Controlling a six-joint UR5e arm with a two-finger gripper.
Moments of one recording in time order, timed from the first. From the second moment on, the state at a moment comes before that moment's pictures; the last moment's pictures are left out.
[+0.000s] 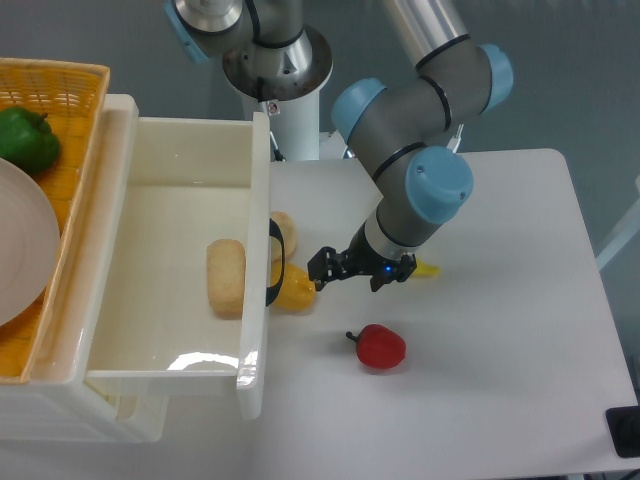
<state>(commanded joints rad) 2.55 -1.96 -1.62 -1.30 1.29 0.45</state>
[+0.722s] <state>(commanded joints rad) 2.52 -1.96 -1.62 -1.30 1.29 0.44</state>
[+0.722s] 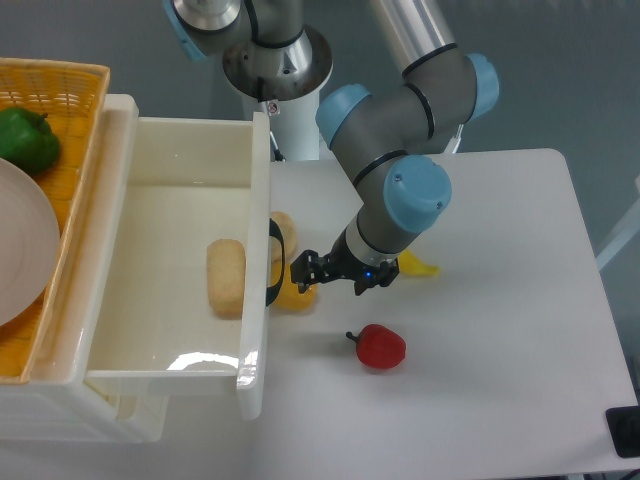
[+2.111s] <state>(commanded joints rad) 2.49 -1.94 -1.62 -1.31 1.28 0.44</state>
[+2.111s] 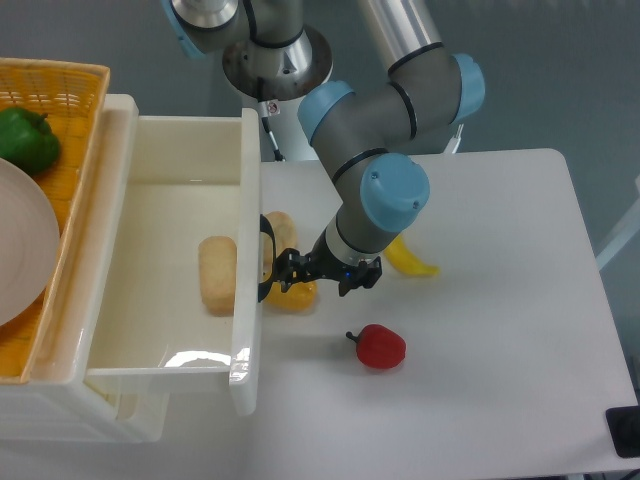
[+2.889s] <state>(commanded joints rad) 2.49 -1.92 -1.62 -1.31 1.25 0.44</state>
